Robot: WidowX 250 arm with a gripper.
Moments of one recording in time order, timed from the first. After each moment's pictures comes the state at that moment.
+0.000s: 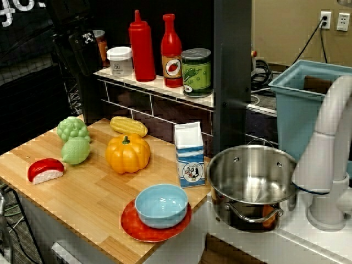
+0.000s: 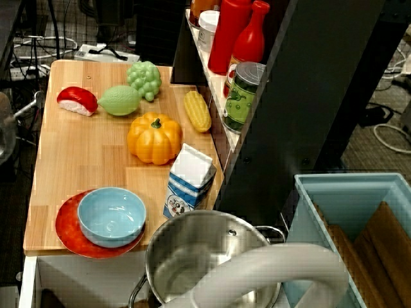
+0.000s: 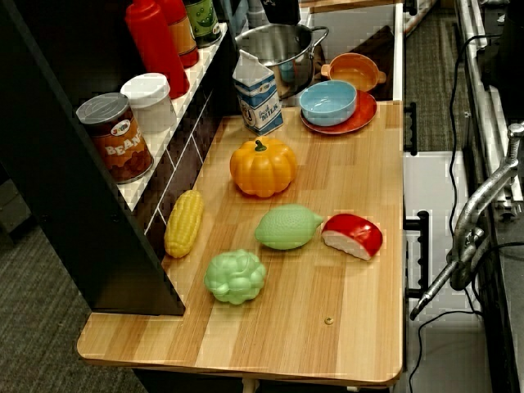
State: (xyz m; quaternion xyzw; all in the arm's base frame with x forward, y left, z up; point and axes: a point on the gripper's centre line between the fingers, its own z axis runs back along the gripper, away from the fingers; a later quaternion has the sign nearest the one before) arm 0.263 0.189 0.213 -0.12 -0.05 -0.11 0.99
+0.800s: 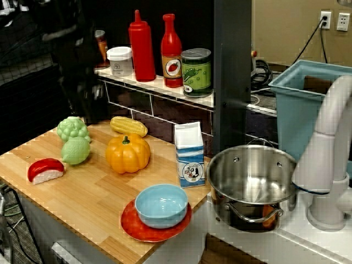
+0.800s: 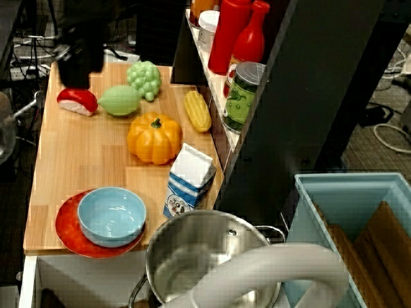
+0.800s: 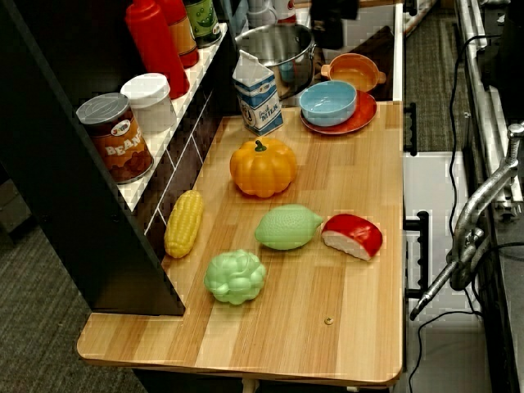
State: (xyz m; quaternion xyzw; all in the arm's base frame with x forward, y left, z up) arm 0.229 0.148 0.160 -0.08 -0.06 -0.13 0.99
